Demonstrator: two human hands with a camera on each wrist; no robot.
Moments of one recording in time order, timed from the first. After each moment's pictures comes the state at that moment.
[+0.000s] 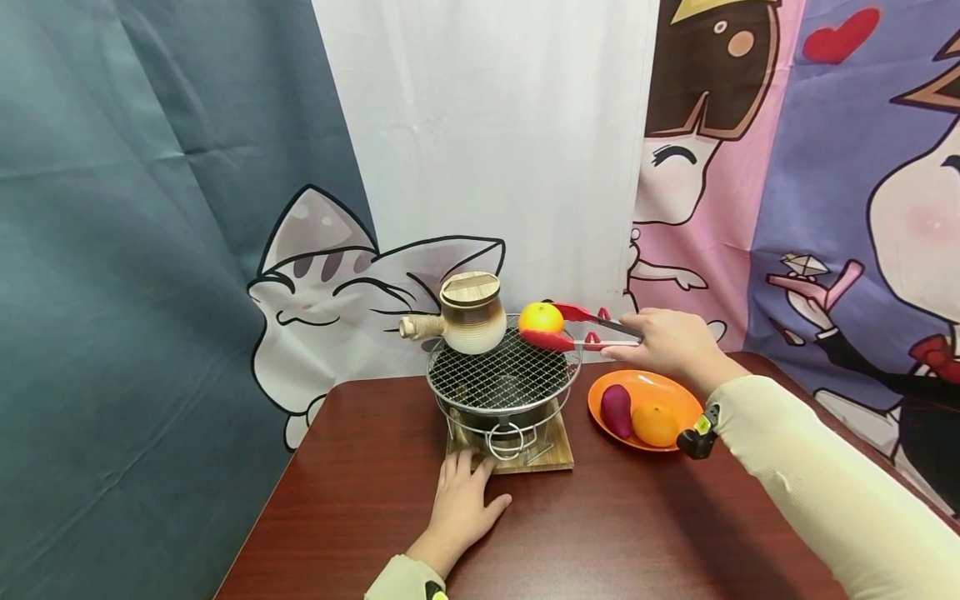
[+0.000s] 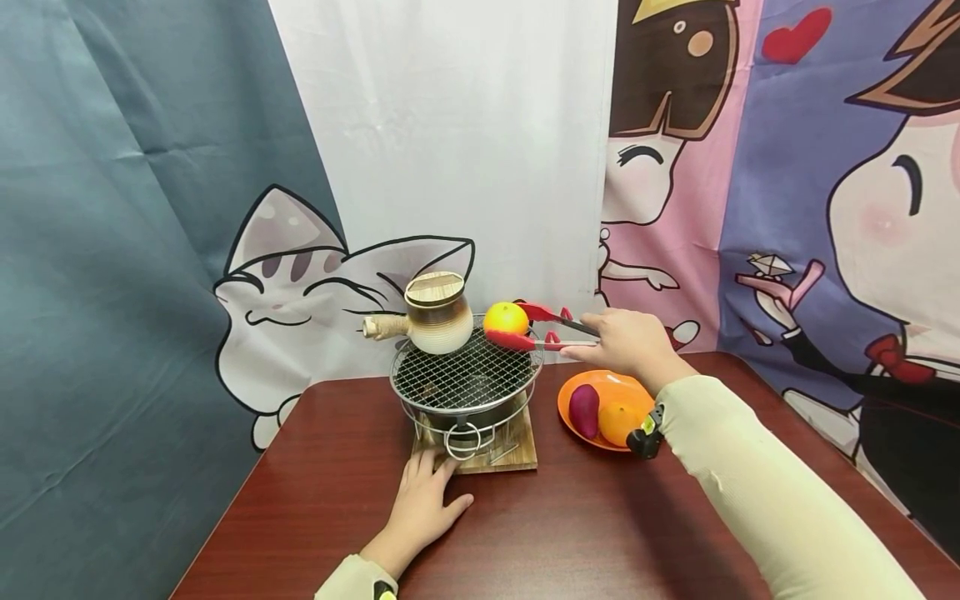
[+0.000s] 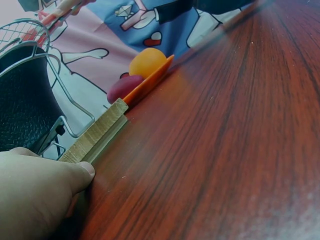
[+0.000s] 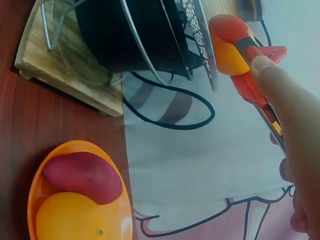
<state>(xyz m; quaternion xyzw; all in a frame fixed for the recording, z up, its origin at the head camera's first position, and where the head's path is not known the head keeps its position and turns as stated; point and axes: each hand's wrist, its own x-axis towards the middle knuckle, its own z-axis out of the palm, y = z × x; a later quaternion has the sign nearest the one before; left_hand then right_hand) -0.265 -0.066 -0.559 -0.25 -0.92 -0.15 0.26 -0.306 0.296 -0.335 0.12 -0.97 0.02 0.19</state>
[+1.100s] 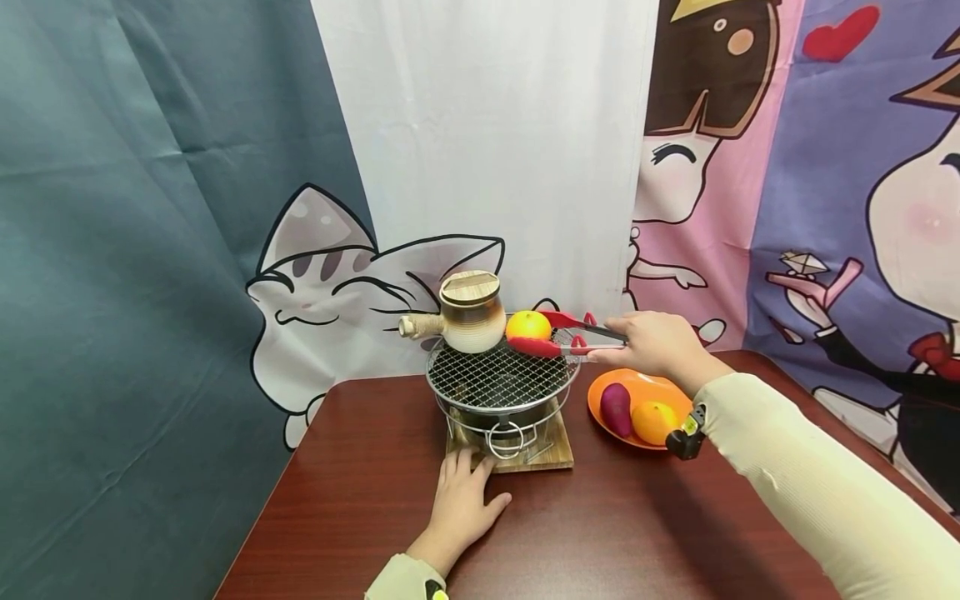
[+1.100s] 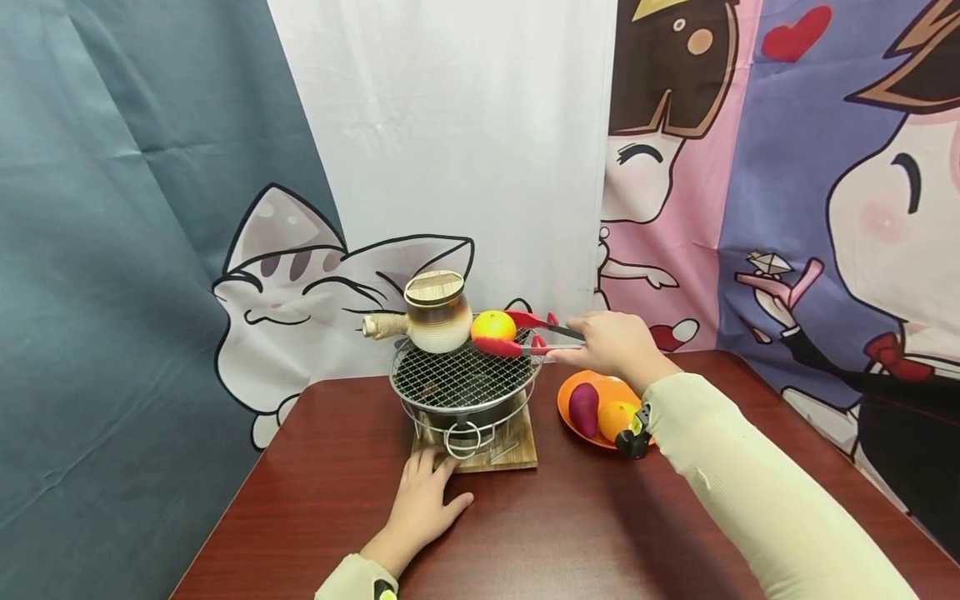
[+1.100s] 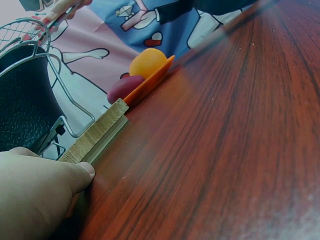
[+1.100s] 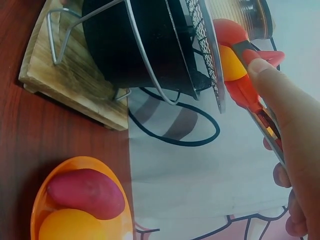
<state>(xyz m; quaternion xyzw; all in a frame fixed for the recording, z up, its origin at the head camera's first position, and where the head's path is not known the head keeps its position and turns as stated) -0.265 -0.066 -0.557 -0.24 -0.93 -0.15 0.24 -0.308 0.277 -0.334 0.14 -0.98 0.00 0.16</state>
